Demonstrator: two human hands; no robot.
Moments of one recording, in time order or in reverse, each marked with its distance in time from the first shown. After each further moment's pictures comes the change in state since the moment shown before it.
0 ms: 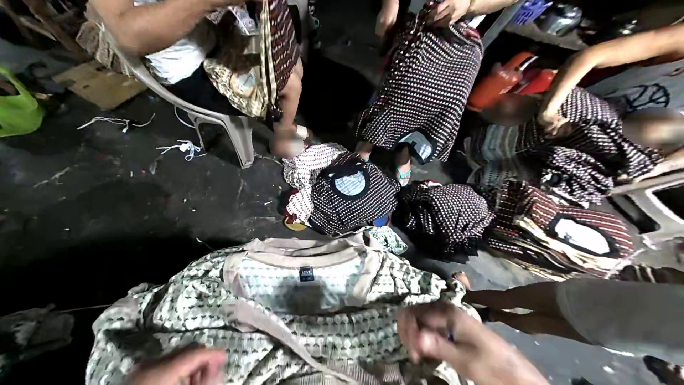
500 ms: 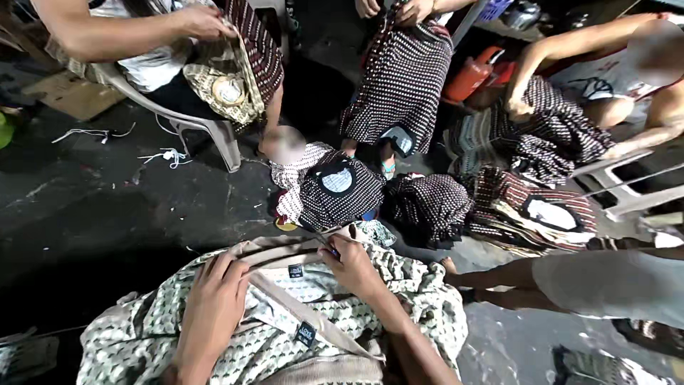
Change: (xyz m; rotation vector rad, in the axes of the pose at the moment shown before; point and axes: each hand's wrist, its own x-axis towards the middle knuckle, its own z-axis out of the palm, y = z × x) left_hand 0.118 -0.043 0.056 0.571 0.655 0.197; right_hand 0.109 0.055 0.052 -0.428 0.358 0.244
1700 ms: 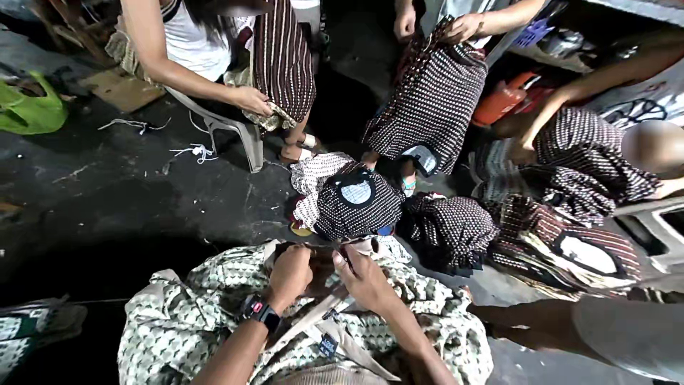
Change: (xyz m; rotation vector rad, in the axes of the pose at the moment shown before) left_hand 0.073 0.043 0.052 -0.256 -0.660 -0.337; right_hand 0.015 -0.014 0.001 -0.043 -0.220 0.110
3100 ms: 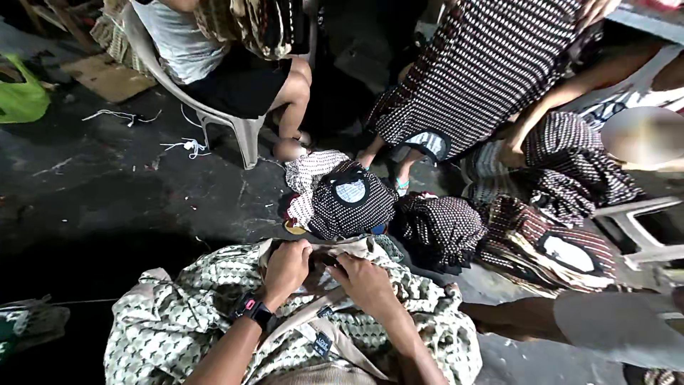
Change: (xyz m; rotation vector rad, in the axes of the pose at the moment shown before) left_hand 0.007 -0.003 0.006 -0.118 0.120 0.029; right_hand -0.008 -0.026 -0.014 -0.430 -0.203 0.203
